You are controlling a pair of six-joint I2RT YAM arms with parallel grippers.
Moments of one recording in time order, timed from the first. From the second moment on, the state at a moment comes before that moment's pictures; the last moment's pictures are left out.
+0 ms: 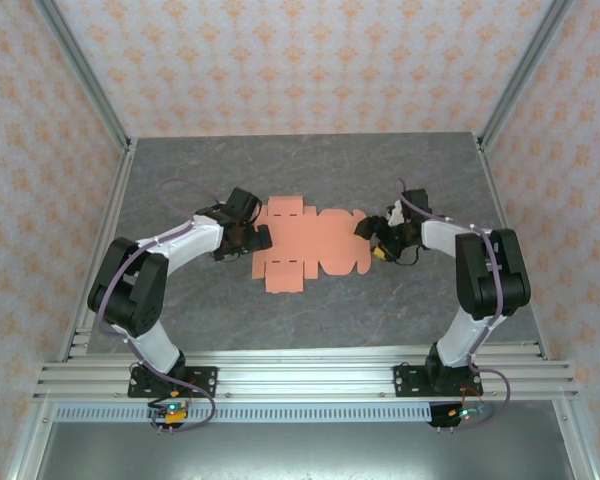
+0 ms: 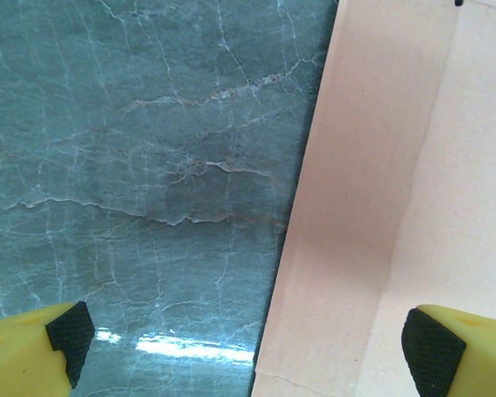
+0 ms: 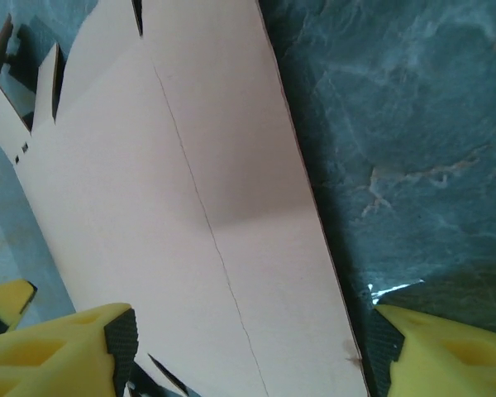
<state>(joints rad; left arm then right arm) -0.37 1.69 1.05 -0.58 -0.08 -0.67 0.12 1.75 0.93 -0.28 -0.61 0.65</state>
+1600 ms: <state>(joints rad) -0.37 1.79 1.13 -0.56 -0.12 -0.61 0.14 2.01 1.30 -0.65 -0.70 0.40</state>
